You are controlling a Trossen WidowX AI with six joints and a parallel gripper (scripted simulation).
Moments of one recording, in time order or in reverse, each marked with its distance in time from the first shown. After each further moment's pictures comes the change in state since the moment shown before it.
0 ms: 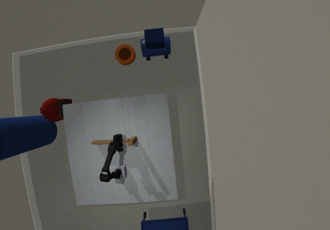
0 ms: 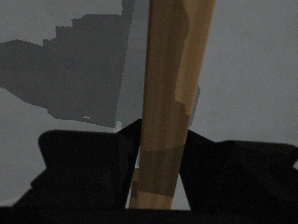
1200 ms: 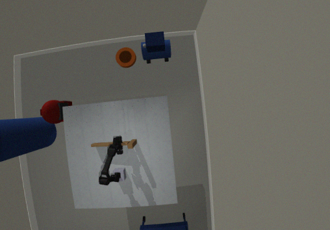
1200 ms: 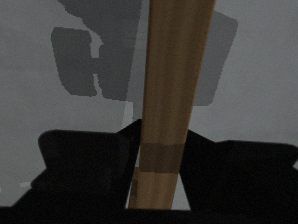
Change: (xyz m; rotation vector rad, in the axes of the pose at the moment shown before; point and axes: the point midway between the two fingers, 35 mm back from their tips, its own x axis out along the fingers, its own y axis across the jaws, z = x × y) arm 0.000 -0.001 -0.002 -0.002 -0.001 0.003
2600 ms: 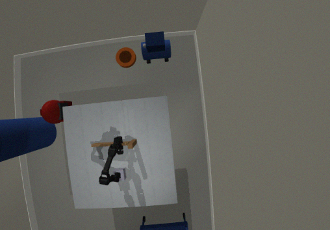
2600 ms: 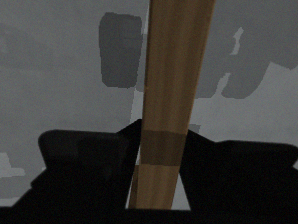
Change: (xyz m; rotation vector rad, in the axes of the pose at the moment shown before) arm 0.000 0.000 -0.005 0.003 0.000 0.001
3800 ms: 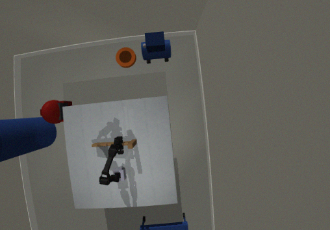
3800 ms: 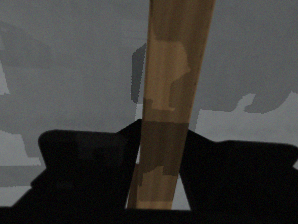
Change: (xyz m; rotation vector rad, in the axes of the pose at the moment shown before) arm 0.000 -0.001 -0.004 -0.003 0.000 -0.007
